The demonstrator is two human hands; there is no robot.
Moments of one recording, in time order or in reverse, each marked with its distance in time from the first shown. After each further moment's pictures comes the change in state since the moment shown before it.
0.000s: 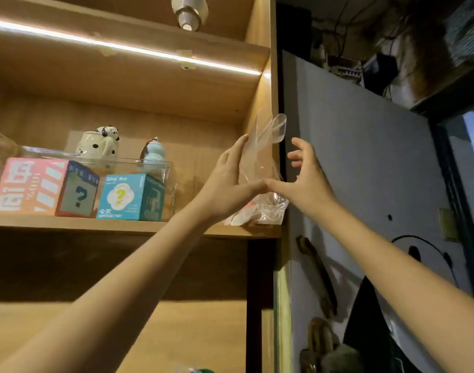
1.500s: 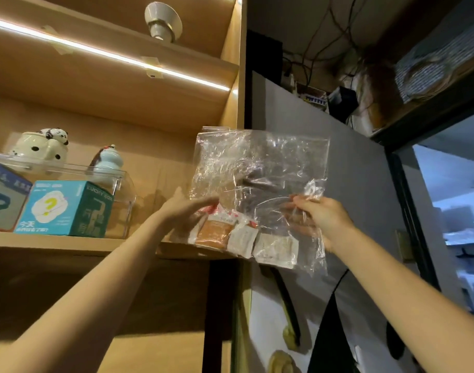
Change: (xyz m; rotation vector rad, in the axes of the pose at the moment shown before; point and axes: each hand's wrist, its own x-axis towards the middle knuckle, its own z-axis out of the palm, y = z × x) left_hand 0.068 -0.085 0.027 -0.153 0.004 -0.418; right_hand 0.010 0.084 -0.063 0.429 0.136 0.503
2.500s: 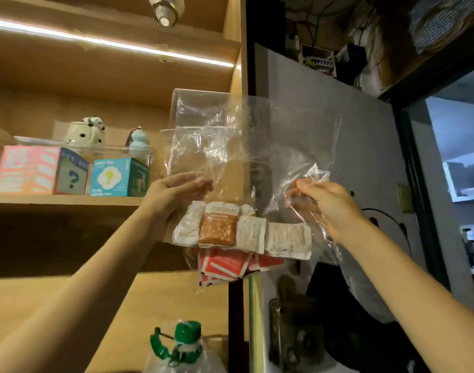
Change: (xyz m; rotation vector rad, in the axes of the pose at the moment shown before) left_hand -0.162 0.018 -0.034 -0.549 -0.048 0.101; right_hand -0.122 -0.012 -0.012 0.158 -0.122 -0.006
